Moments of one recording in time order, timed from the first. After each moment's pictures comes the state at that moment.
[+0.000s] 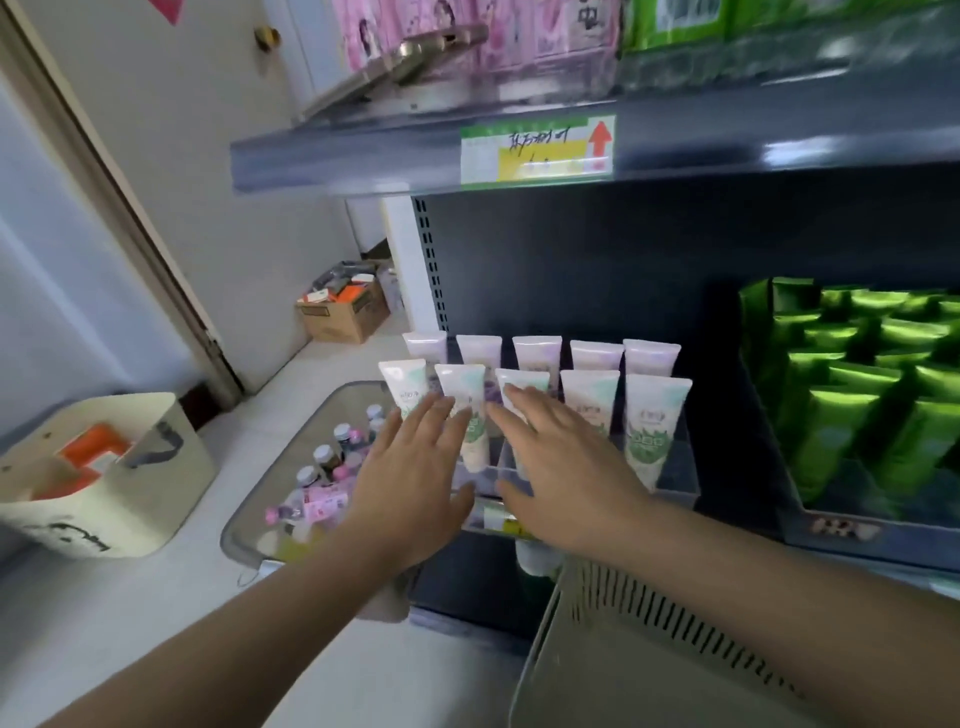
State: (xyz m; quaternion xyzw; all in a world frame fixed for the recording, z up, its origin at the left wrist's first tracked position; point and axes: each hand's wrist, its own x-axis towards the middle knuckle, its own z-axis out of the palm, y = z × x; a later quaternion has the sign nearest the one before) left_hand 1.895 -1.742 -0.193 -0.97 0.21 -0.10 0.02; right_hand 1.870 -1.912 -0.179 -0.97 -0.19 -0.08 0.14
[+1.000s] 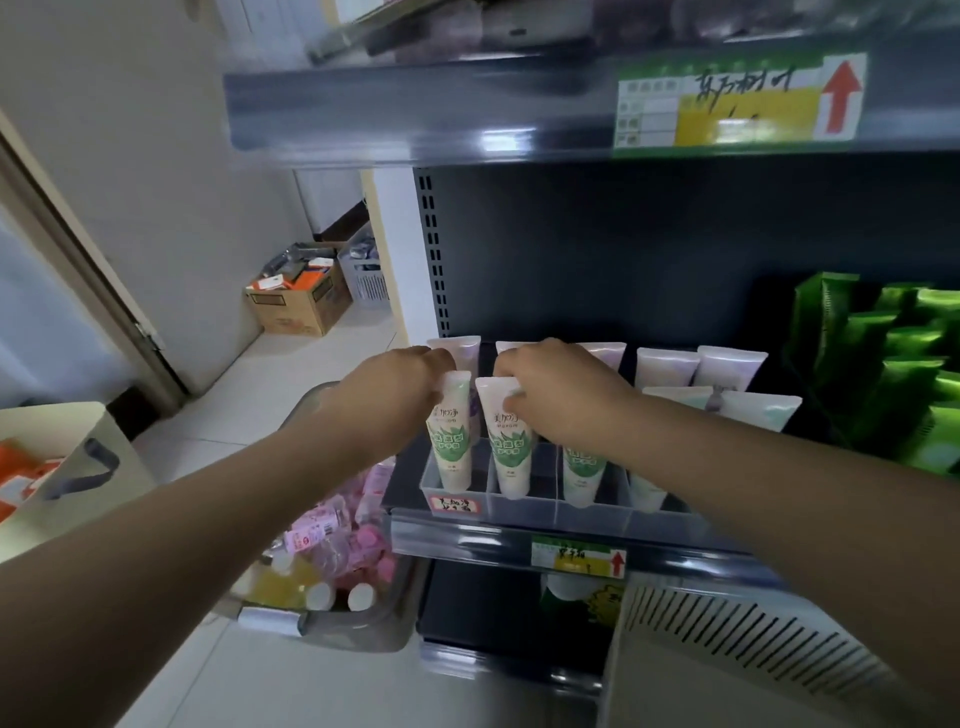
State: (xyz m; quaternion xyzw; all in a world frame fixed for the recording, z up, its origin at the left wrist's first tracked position) left_hand 2.024 -1.686 -0.151 -0.96 0.28 -0.06 0.00; right_hand 1.982 -1.857 -0.143 -0.99 -0.10 -0.02 0.11
